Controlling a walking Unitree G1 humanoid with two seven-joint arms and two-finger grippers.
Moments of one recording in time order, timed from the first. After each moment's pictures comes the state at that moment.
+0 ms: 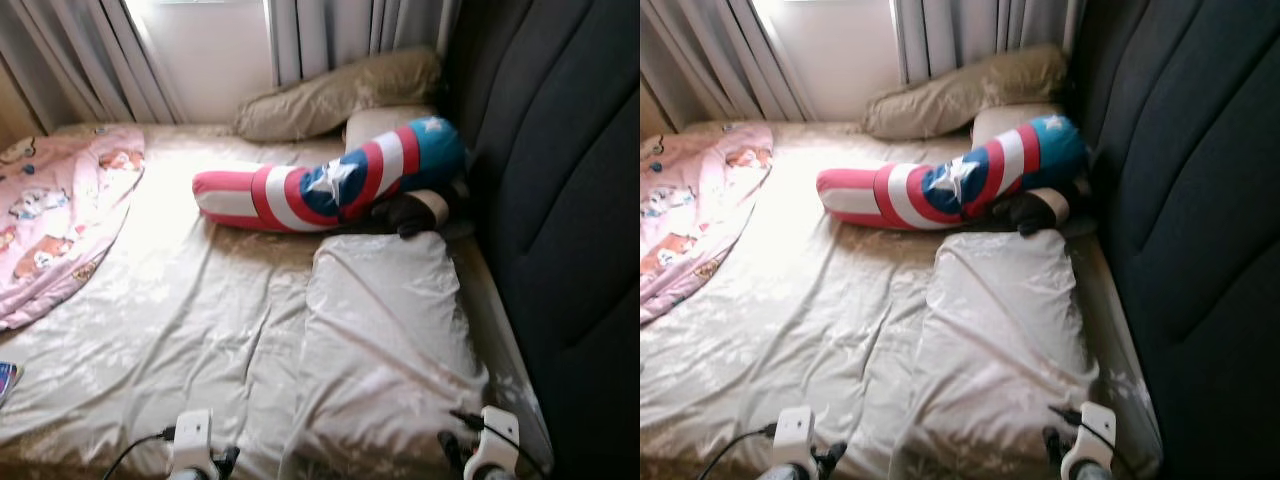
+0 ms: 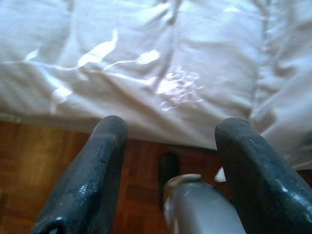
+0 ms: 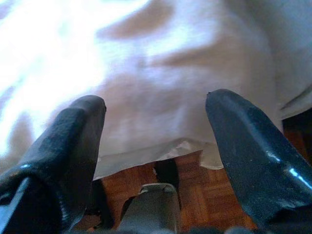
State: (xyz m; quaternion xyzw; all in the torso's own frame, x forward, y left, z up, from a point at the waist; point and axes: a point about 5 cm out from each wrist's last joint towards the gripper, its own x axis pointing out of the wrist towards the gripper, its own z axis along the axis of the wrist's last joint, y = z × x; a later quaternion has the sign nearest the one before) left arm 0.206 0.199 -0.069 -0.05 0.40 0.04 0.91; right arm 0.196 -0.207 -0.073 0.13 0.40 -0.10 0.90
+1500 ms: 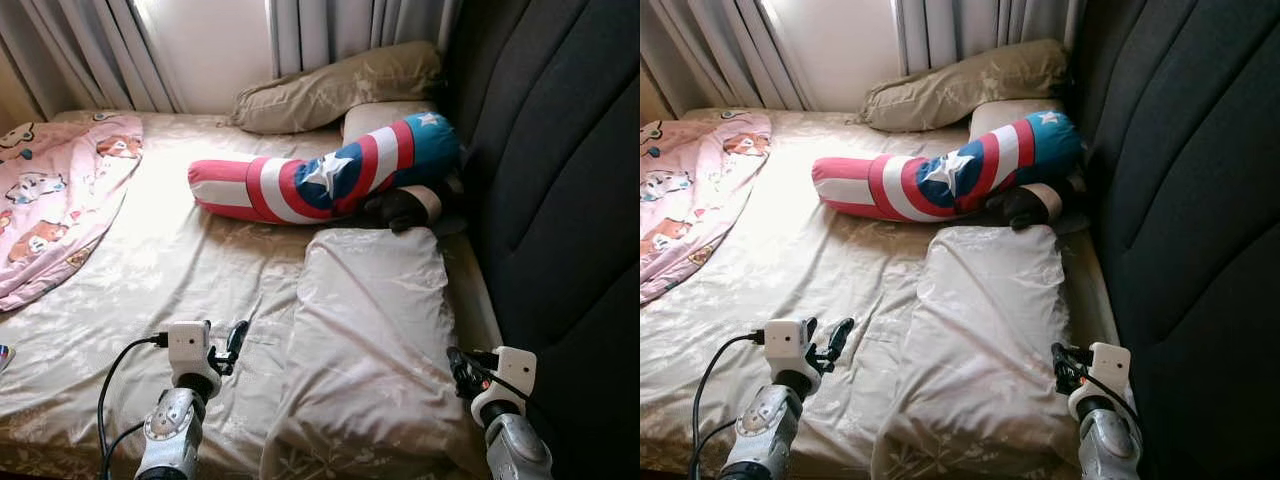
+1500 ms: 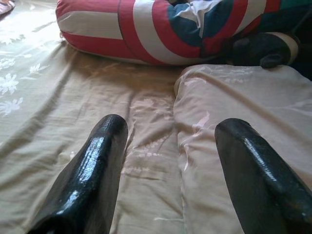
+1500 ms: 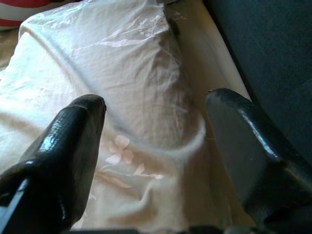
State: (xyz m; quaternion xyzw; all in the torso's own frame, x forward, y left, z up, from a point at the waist) left arm 0.284 0.198 0.024 -0.04 0.05 -0.04 1.00; right arm 0.257 -0.216 -0.015 0.10 0.17 -0.06 0.98
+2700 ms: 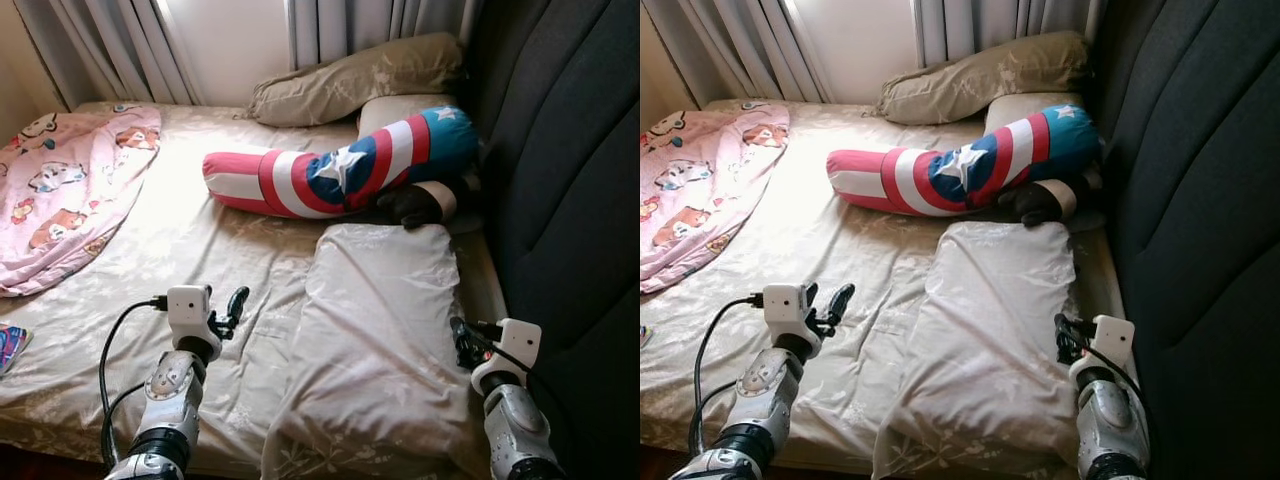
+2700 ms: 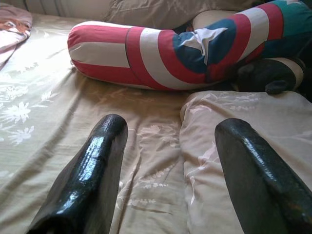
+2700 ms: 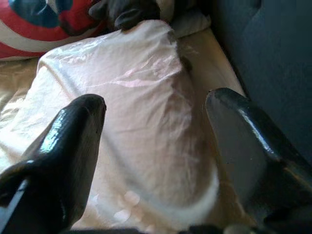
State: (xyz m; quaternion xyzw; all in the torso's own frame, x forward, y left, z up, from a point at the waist) left arm 0.318 0.197 0.062 -0.04 0.01 -0.05 1.00; right arm 0.286 -0.226 0.016 0.09 0.11 -0.07 0.99
